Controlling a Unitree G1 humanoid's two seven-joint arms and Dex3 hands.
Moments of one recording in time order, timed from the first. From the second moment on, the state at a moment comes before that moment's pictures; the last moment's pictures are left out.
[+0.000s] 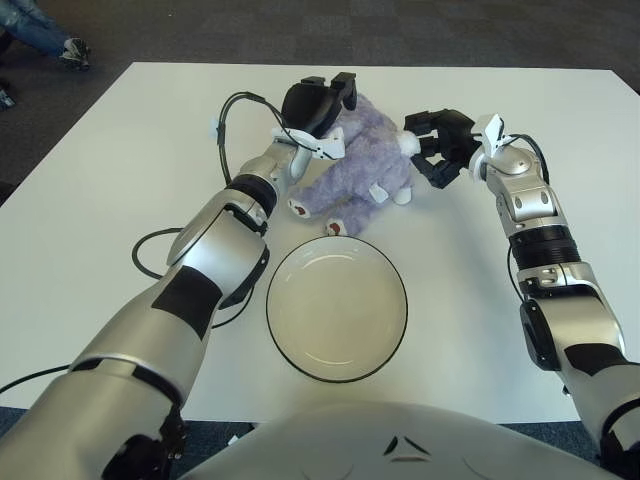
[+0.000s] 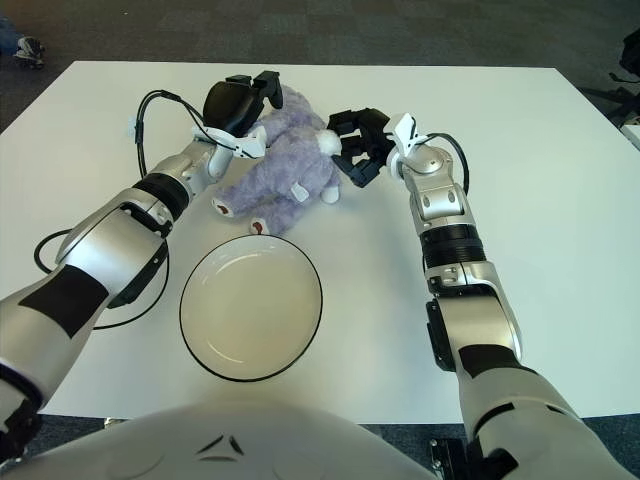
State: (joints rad) left arm -1.14 0.11 -0.53 1.35 0.75 -0.41 0.72; right arm -0.69 -0.35 0.06 0.43 -0.02 0.13 0.52
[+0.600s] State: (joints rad) left arm -1.14 0.10 -0.47 1.35 0.69 -0.39 0.70; right arm -0.69 -0.35 0.06 0.42 -0.02 0.14 0.49
